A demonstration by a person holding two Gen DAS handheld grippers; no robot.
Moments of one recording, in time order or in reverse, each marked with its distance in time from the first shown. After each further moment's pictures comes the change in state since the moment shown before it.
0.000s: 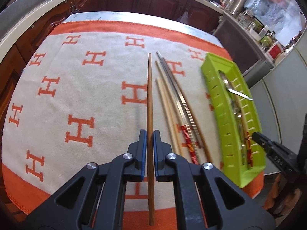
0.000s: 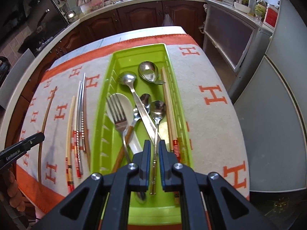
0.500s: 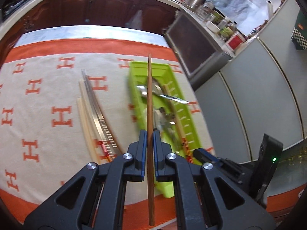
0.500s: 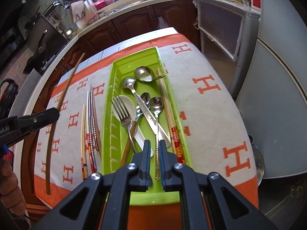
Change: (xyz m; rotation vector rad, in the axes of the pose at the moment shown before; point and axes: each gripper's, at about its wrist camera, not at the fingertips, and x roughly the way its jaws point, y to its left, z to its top) left arm -0.021 -0.122 0.032 0.126 0.050 -0.249; right arm -0.025 -0.025 -0.018 0.147 -0.033 0.095
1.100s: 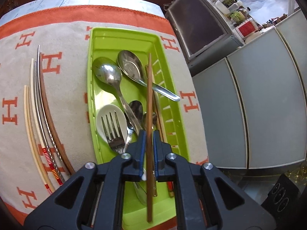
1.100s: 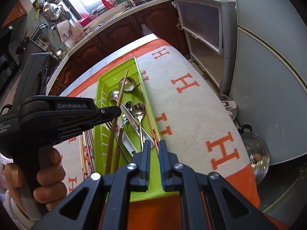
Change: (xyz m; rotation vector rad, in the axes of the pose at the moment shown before) left arm 0.121 -0.038 0.013 -0.086 0.173 -0.014; right arm -0.011 -0.033 -0.002 0.145 -0.042 0.018
